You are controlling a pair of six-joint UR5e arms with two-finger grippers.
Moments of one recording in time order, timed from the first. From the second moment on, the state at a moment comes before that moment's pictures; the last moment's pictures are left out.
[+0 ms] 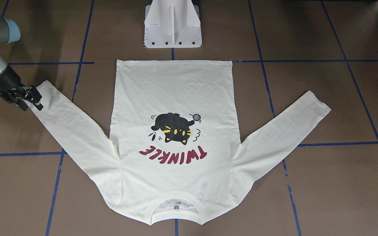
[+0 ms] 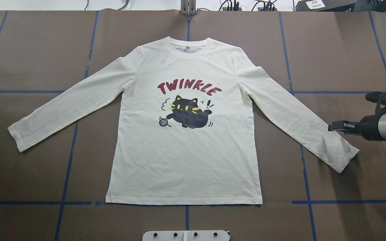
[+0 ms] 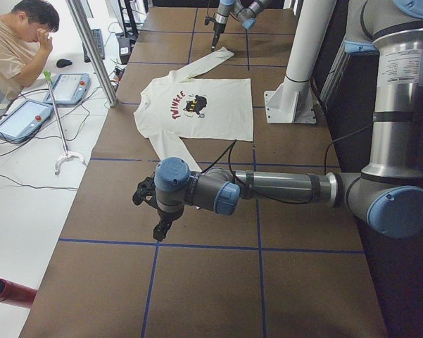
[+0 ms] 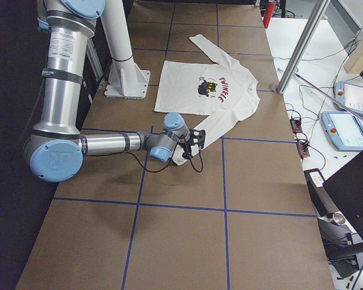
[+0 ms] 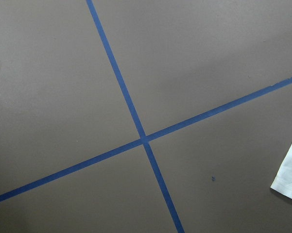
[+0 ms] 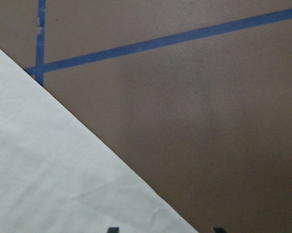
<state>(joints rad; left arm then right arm) -1.56 -1.55 -1.62 -1.81 -2.37 0.19 0.78 -1.77 1.71 -0.59 1.93 1.24</state>
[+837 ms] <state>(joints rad) -1.56 -1.55 -1.62 -1.81 -2.37 0.19 0.71 -1.87 1.72 -0.59 1.88 1.23</state>
